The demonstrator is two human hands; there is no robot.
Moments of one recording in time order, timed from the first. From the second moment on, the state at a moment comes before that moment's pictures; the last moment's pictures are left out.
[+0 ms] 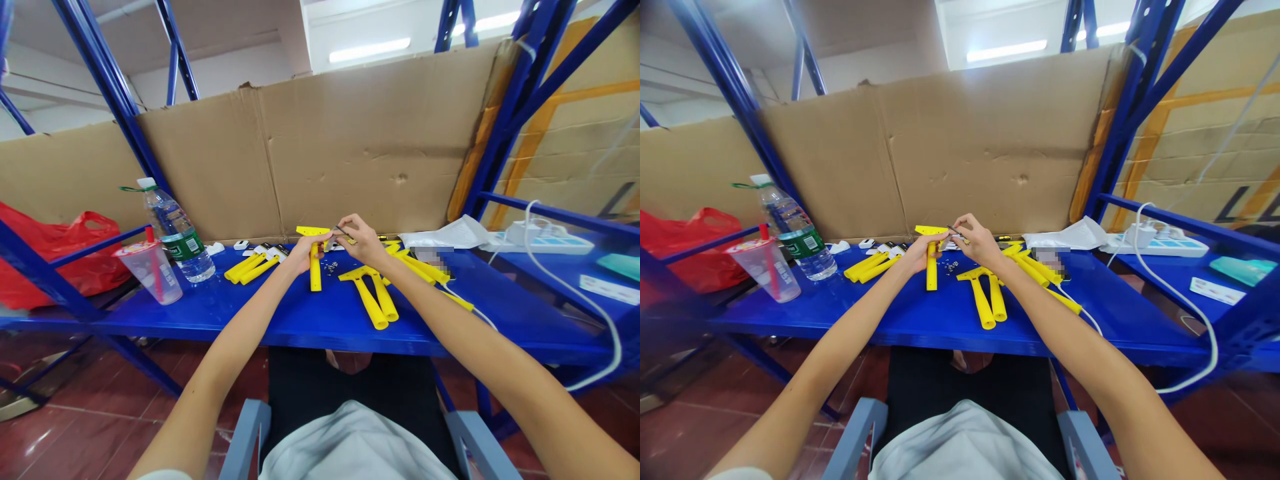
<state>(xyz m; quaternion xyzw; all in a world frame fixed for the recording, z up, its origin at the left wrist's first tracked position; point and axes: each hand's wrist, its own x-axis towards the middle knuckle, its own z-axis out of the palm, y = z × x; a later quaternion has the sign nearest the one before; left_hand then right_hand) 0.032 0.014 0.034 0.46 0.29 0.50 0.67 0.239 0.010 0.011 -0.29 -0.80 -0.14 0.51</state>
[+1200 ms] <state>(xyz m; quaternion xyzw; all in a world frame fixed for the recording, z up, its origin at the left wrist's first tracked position) 0.026 0.003 0.030 0.65 0.30 0.27 0.65 0.249 -0.004 0.034 -0.38 -0.75 0.35 0.42</state>
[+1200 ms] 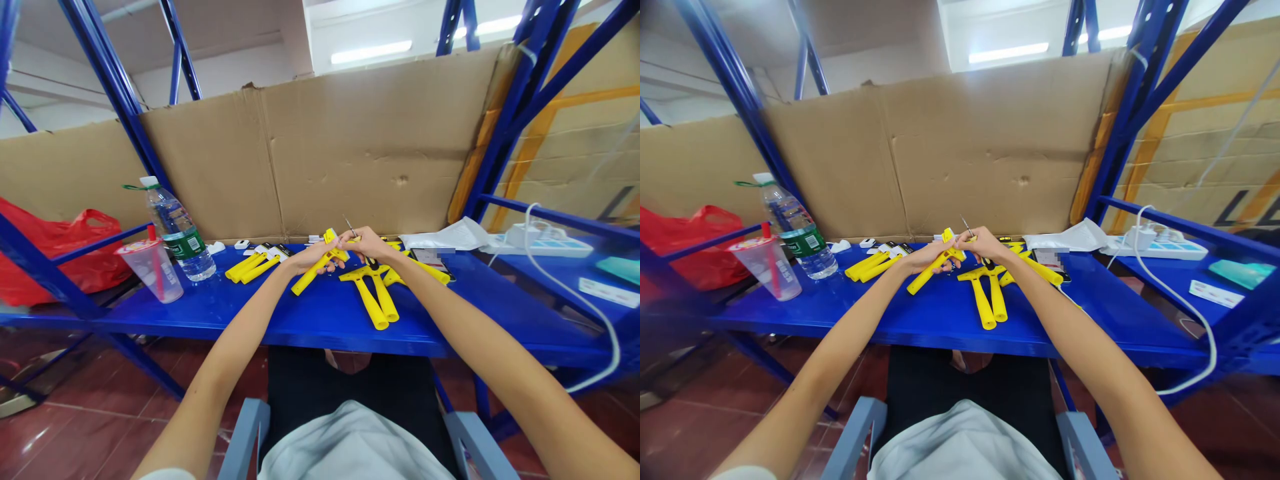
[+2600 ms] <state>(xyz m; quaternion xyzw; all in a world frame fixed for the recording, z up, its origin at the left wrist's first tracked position) 0.025 0.007 0.029 0.64 0.29 0.29 0.65 0.251 0.001 0.032 -0.39 -0.72 0.34 0.45</state>
